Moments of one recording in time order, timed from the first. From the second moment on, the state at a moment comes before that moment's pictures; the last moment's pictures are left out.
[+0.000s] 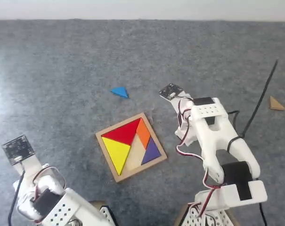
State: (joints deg) left arm -59.6 -103.2 96.9 72.7 -14.1; right arm -13.1 -0.2 35.1 62.7 33.2
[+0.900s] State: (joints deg) left arm -59.6 -103.2 96.9 72.7 -14.1; right arm -11.5 1.8 35.1 61.0 35.9
